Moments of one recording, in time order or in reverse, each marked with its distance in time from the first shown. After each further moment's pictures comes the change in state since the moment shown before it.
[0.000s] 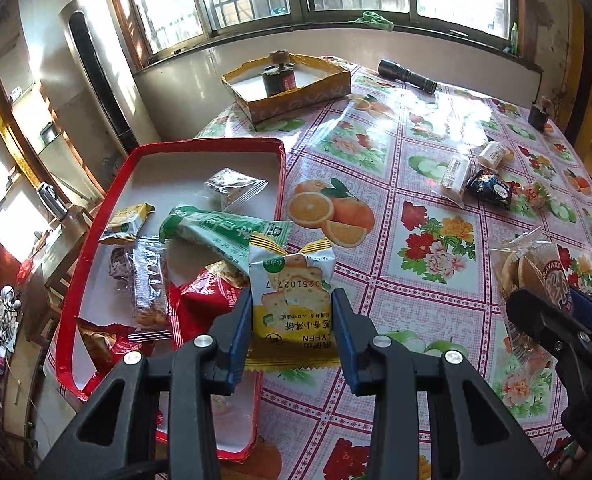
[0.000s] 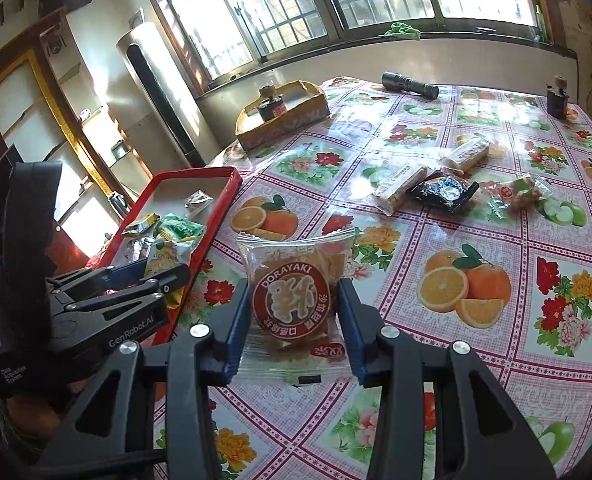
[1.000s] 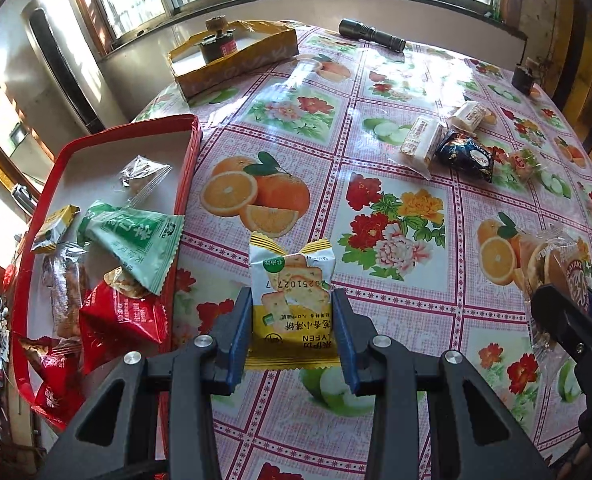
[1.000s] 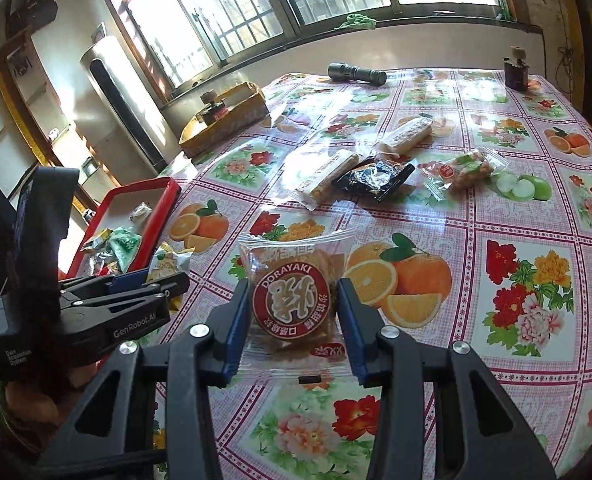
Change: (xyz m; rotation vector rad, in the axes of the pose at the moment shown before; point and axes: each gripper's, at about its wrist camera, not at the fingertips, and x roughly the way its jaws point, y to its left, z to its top) left arm 0.037 -0.054 0.009 0.069 0.117 -0.059; right arm -0.004 -0.058 -0.004 0.095 0.003 -0.084
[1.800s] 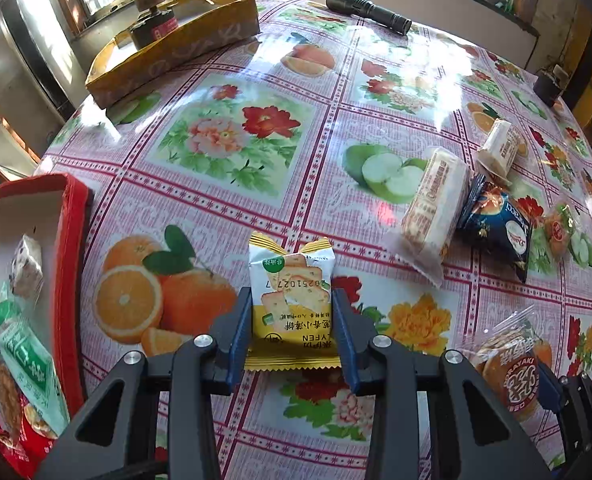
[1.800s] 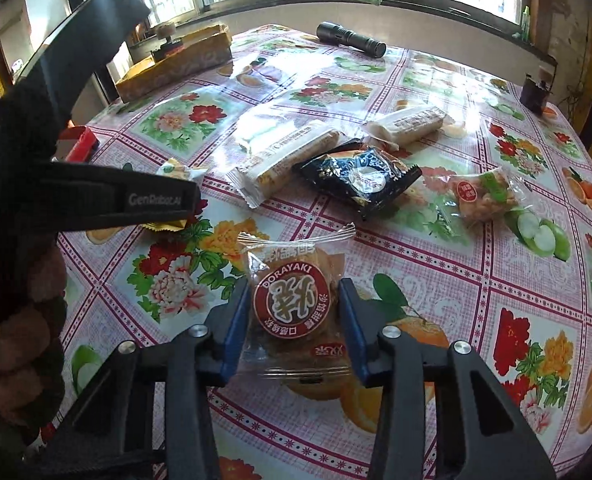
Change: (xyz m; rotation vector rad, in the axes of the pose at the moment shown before) left arm 0.084 -0.030 0.080 -0.030 0.117 -0.082; right arm 0.086 -0.016 0.025 -0.147 0.141 -0.202
